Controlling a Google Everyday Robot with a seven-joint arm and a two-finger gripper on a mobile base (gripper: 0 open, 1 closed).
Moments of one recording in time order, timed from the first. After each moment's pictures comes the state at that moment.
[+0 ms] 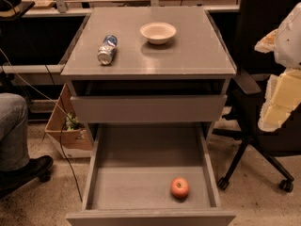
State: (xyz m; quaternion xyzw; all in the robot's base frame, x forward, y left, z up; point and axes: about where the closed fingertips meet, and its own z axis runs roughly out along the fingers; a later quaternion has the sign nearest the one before) arm 0.438 -0.217 0.976 -0.60 0.78 -0.03 0.16
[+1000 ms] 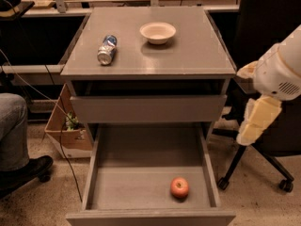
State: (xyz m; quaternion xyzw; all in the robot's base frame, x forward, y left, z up) arm 0.459 -0.209 0.903 -0.60 0.78 0.03 0.18
